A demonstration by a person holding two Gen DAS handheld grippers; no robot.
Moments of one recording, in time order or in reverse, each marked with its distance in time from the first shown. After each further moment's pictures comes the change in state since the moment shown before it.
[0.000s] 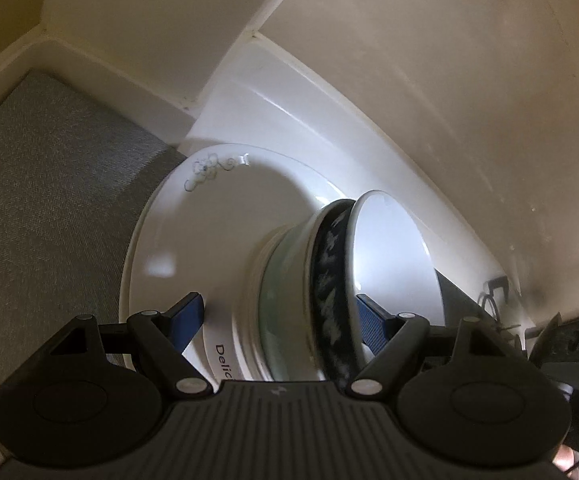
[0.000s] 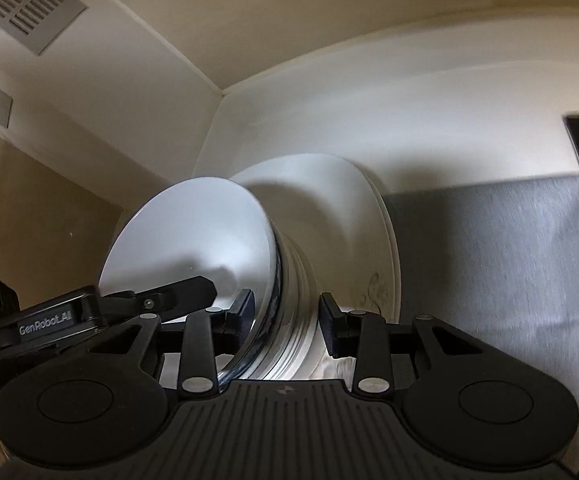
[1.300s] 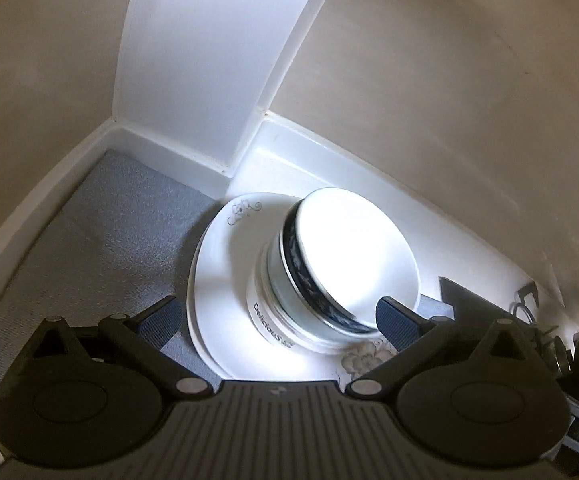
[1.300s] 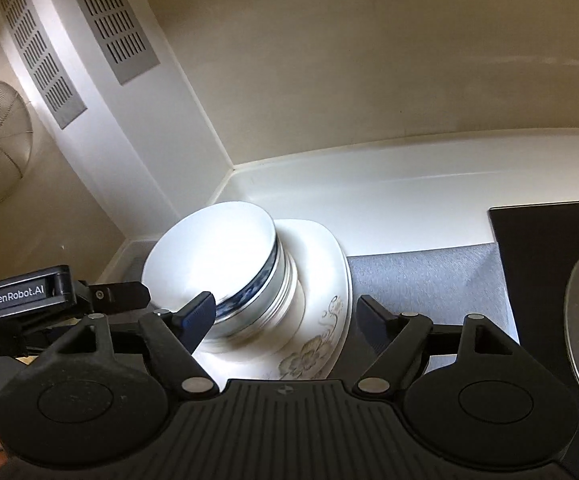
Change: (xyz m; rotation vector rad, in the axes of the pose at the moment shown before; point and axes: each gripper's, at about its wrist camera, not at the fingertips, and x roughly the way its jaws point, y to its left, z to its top) left arm -0.073 -0.031 -0.052 0.125 -0.238 0.165; right arm -0.086 0.027 -0.069 -0.175 -0.323 -0.127
